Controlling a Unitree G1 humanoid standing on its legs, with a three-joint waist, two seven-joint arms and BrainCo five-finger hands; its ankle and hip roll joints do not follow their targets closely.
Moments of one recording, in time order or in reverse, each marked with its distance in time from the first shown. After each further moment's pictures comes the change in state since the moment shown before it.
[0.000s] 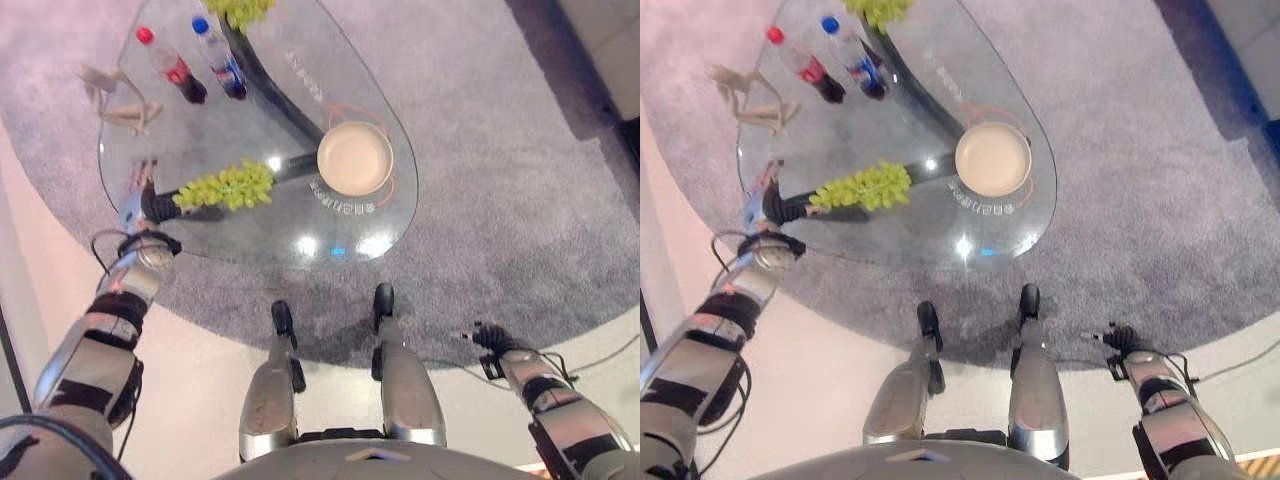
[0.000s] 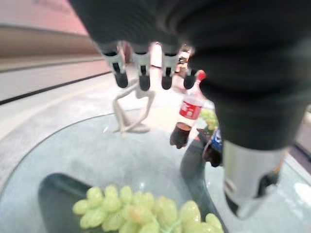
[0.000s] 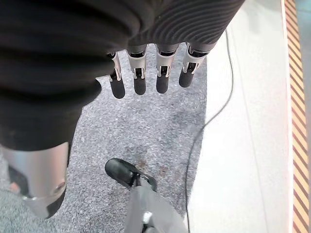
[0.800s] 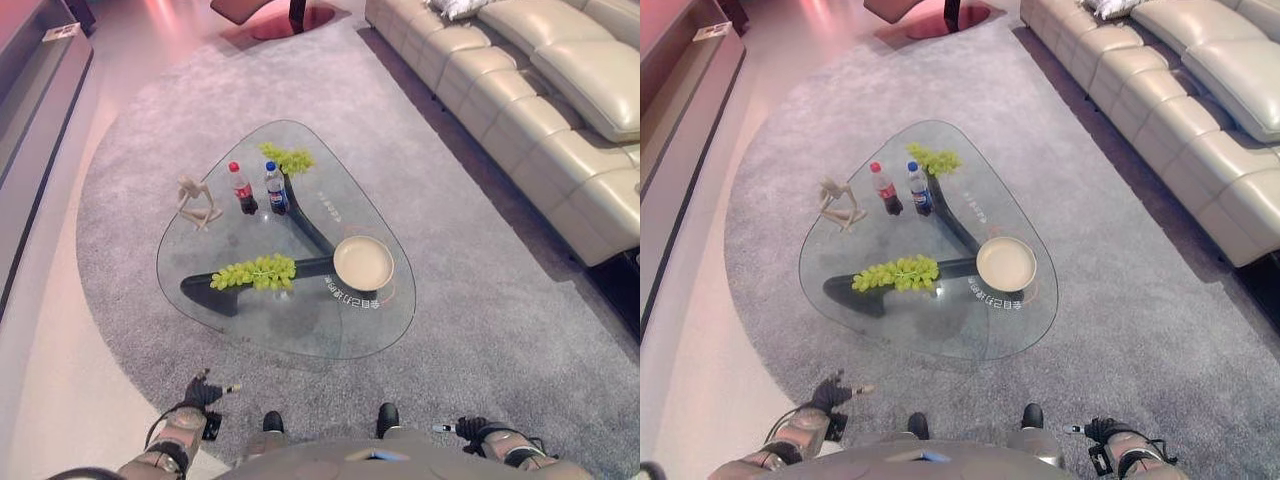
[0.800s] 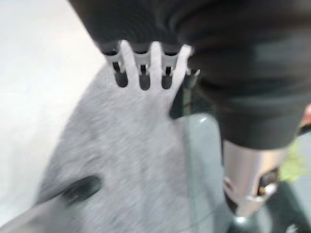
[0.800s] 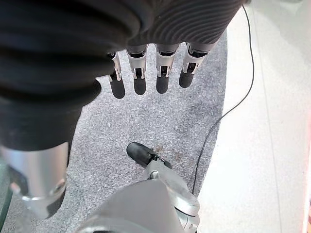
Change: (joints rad) left arm 0.602 -0.376 0.182 0.203 -0.249 -0.020 -0.307; right arm 0.286 0.163 -0.083 0.077 -0.135 0.089 0.010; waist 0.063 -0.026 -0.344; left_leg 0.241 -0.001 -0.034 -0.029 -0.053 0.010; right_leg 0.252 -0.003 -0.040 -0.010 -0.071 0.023
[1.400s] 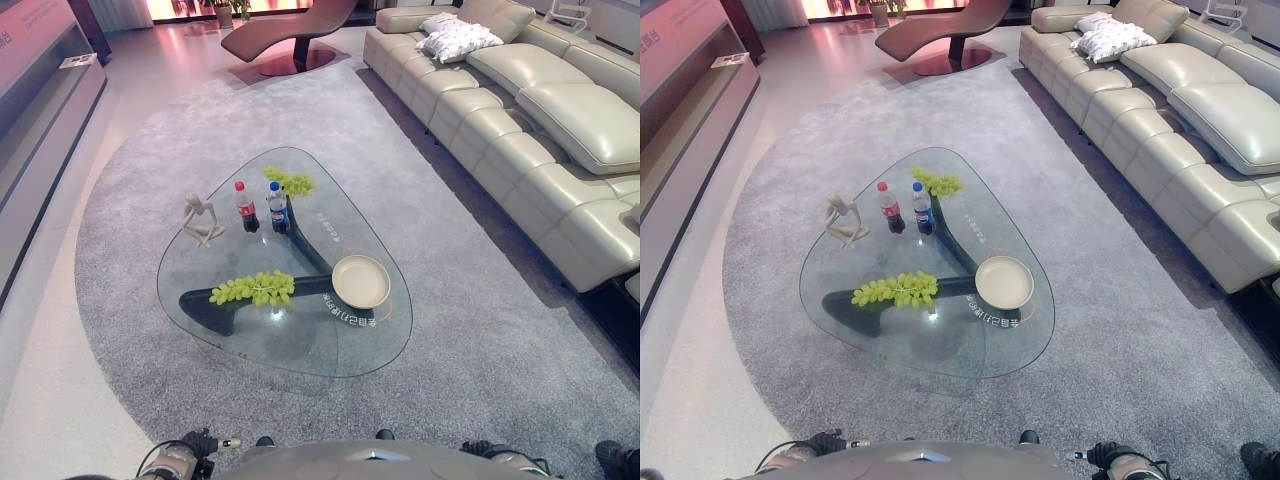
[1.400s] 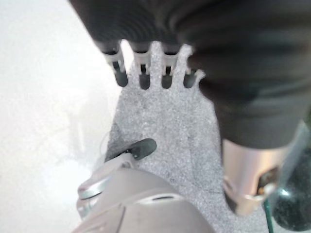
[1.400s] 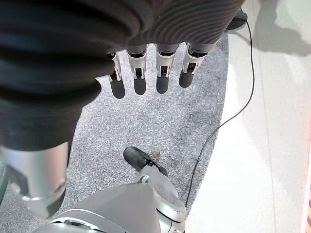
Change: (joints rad) left arm 0.091 -0.009 0.002 0.121 0.060 0.186 -0.217; right arm 0.072 0.023 0.000 0.016 -0.082 -0.012 0.000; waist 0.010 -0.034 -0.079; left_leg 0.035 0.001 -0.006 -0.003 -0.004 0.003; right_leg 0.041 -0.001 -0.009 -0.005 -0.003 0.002
